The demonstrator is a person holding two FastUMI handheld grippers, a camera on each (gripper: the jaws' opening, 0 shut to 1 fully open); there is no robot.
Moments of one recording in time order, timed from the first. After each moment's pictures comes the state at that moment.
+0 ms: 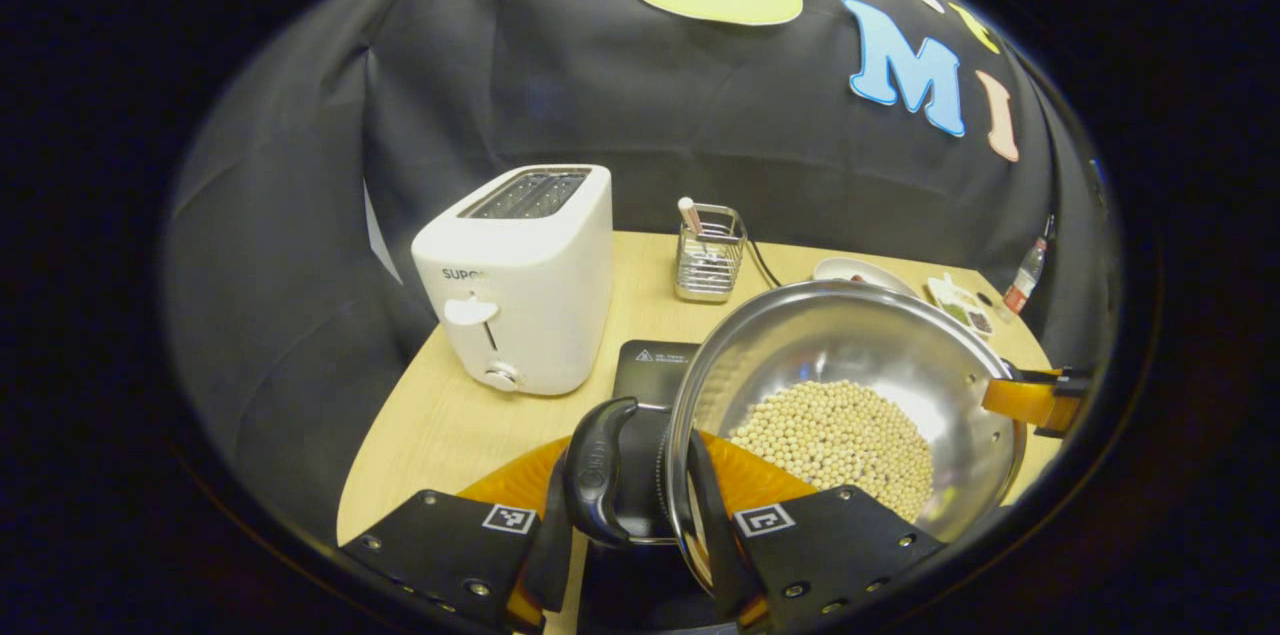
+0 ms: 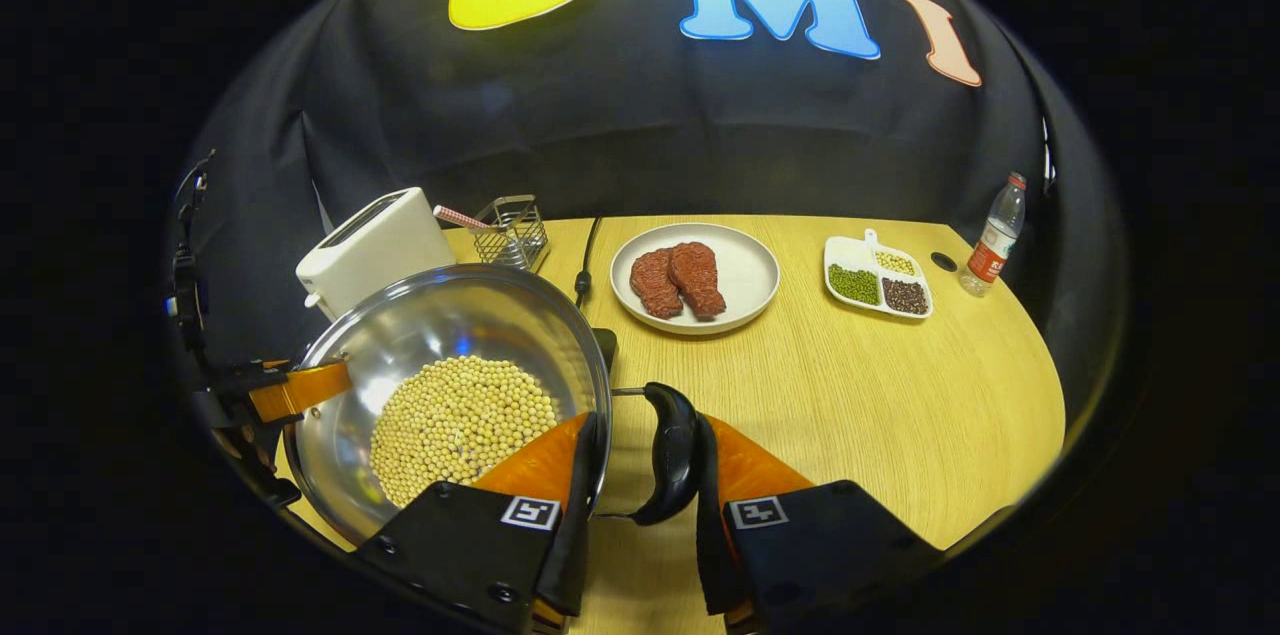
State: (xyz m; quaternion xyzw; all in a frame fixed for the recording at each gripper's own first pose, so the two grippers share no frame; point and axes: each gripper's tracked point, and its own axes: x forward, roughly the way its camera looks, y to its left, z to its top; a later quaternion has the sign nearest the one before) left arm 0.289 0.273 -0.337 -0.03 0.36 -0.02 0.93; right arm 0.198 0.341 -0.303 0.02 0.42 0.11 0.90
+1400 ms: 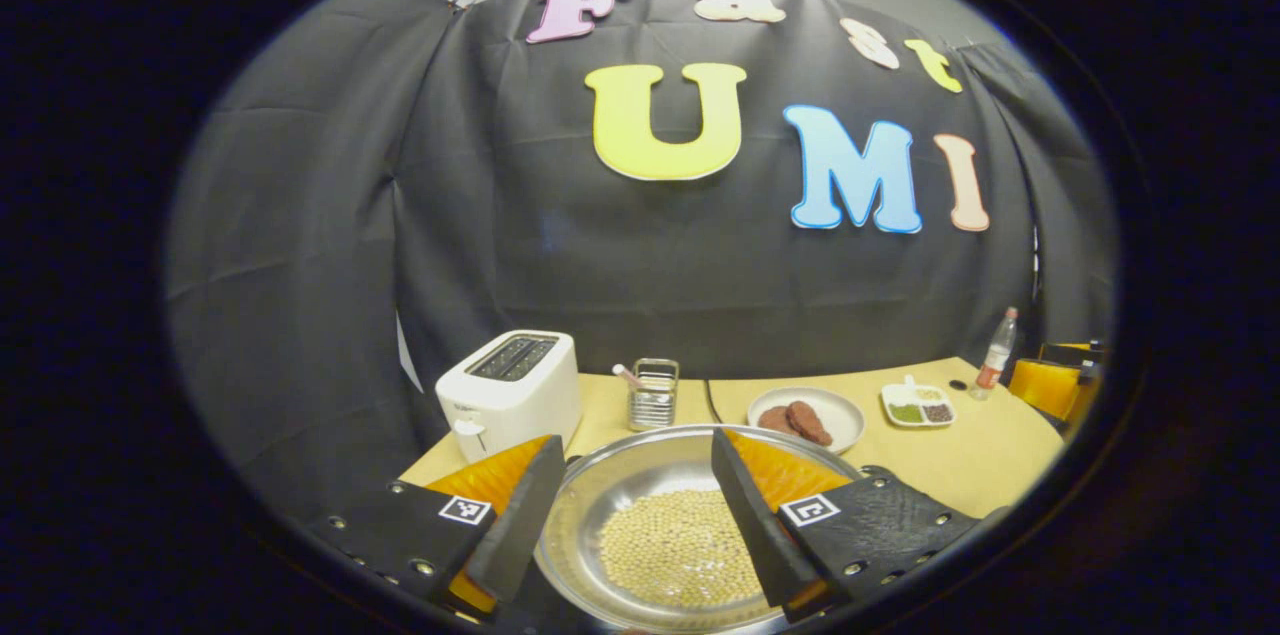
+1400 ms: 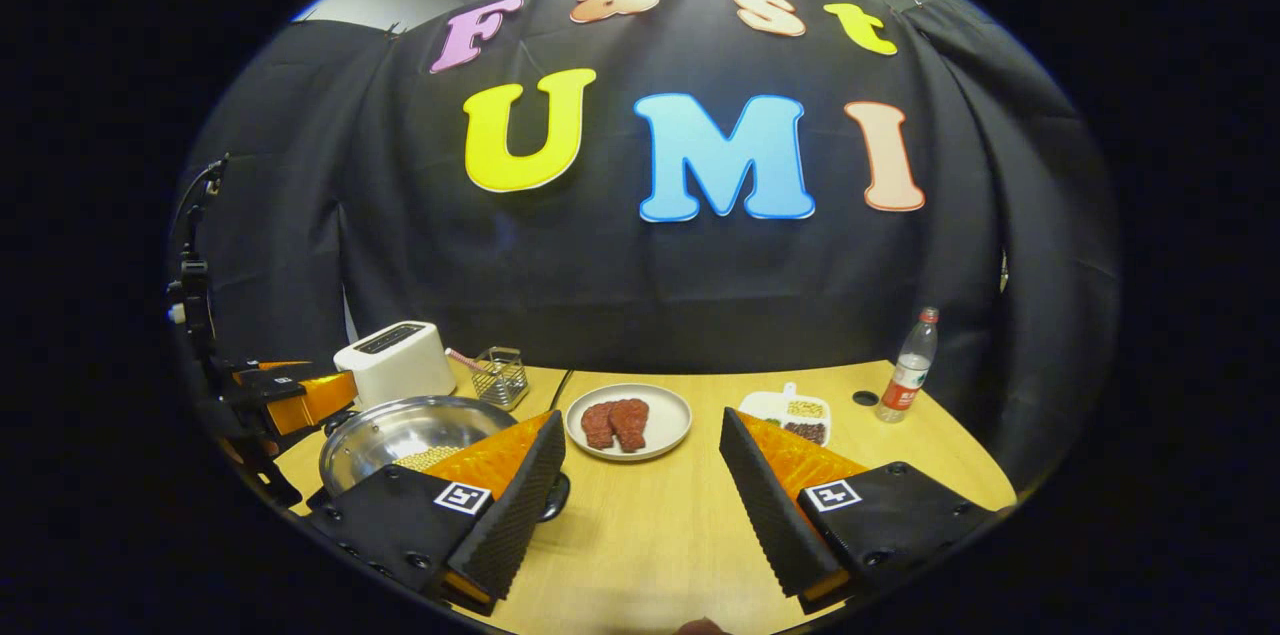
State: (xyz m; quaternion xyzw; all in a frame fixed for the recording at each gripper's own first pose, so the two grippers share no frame) left arm 0.262 0.168 -0.179 -0.01 0.15 0.01 0.99; right arm 0.193 0.218 -0.144 0.02 0.18 0.11 0.98
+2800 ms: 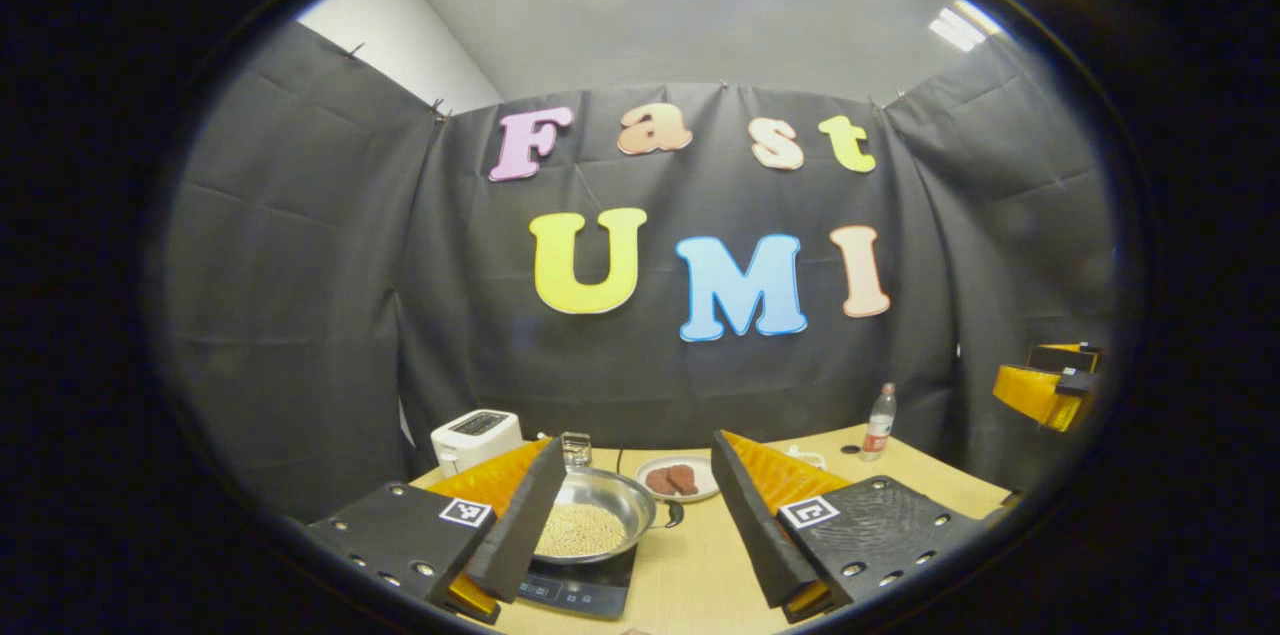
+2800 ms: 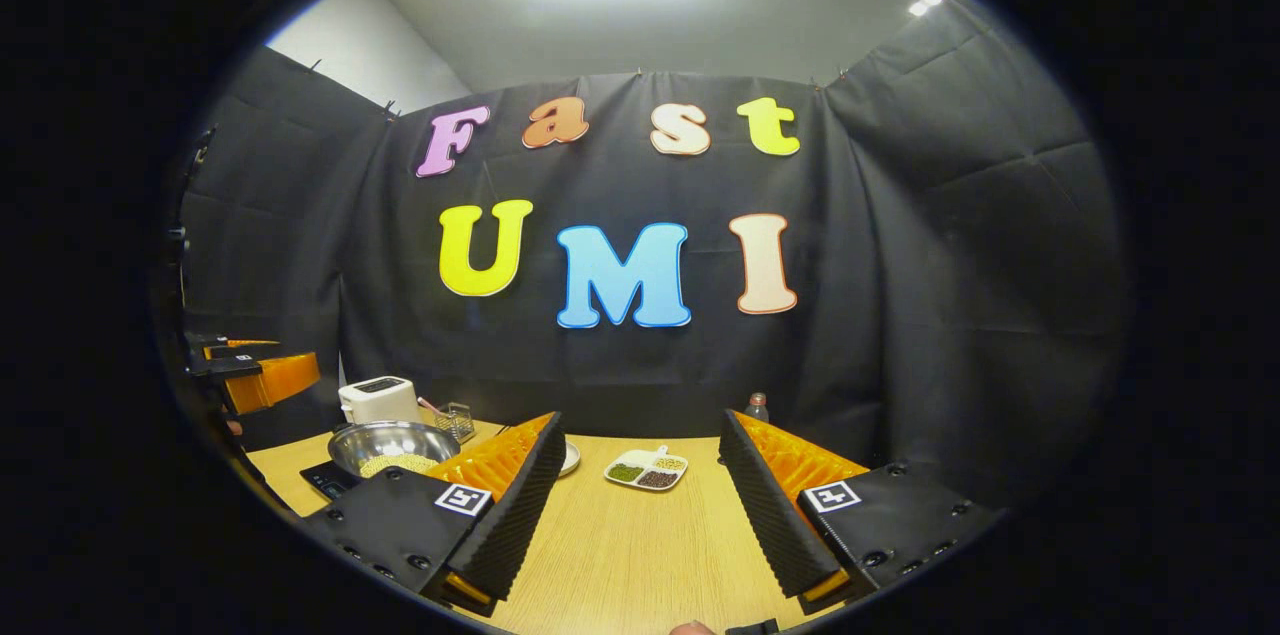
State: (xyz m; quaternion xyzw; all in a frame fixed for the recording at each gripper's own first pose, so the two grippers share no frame) left arm 0.051 -0.007 0.013 0.01 0.01 -0.01 1.00; right arm 0.042 0.016 -0.025 0.01 0.05 0.07 1.00
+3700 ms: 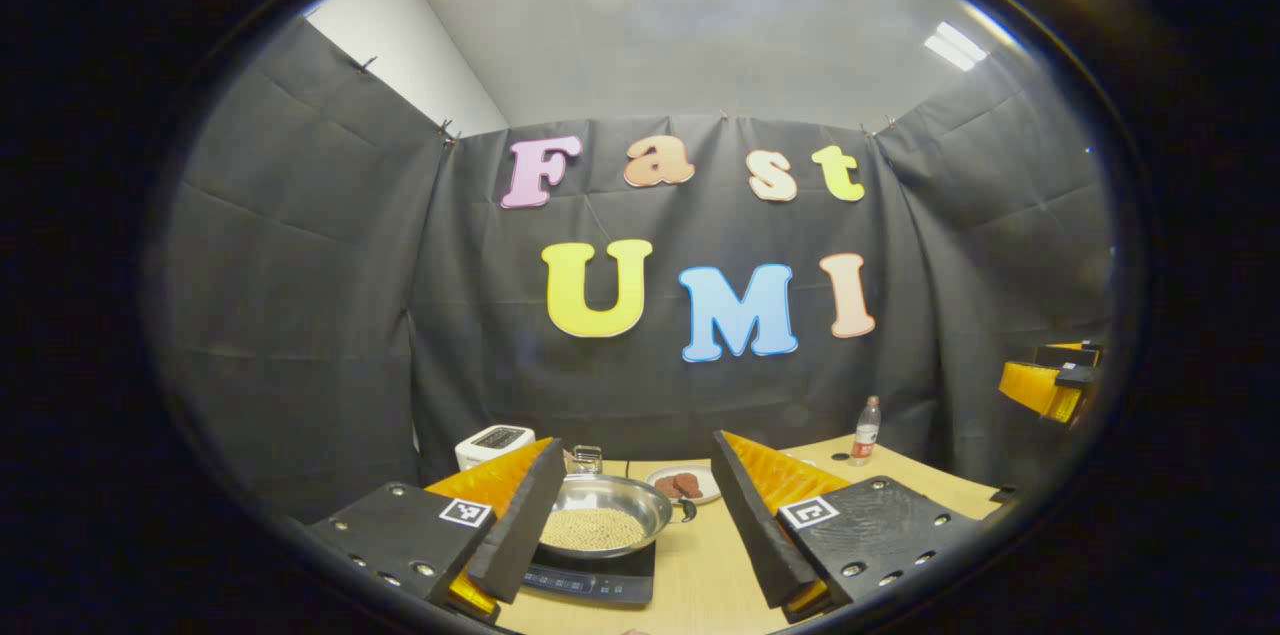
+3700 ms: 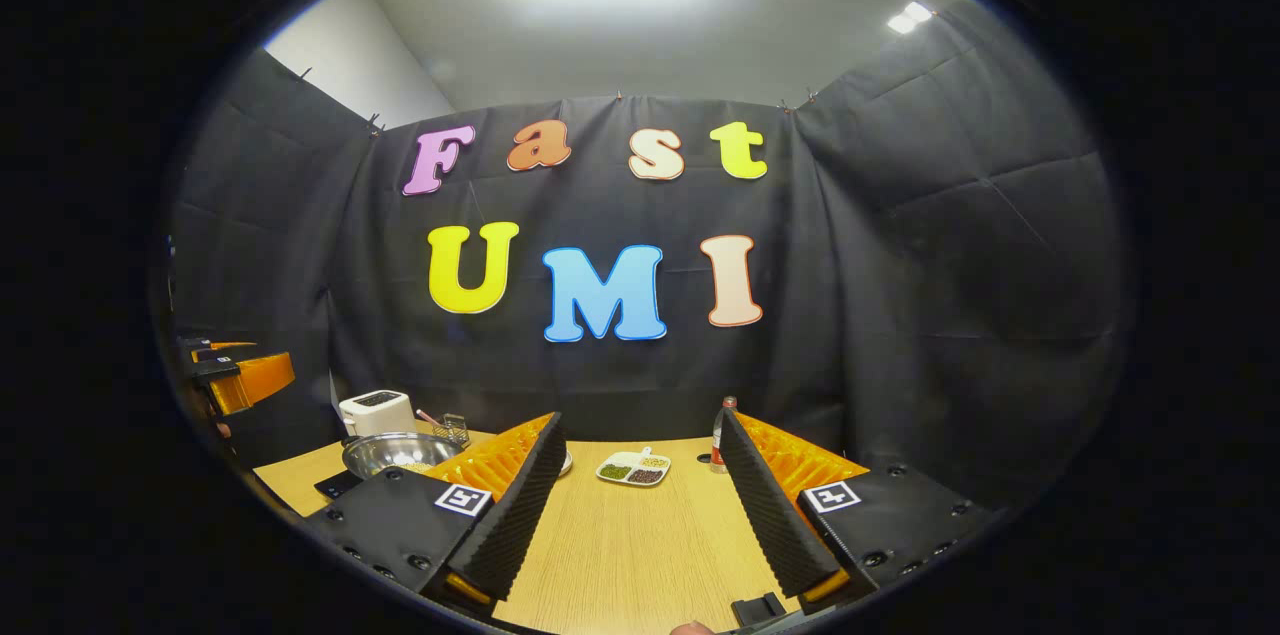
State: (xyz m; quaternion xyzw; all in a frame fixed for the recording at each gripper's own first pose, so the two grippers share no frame) left arm -0.013 0.036 0.050 0.01 -0.01 -0.02 1.00; right arm -0.029 0.025 0.009 0.01 0.03 0.03 1.00
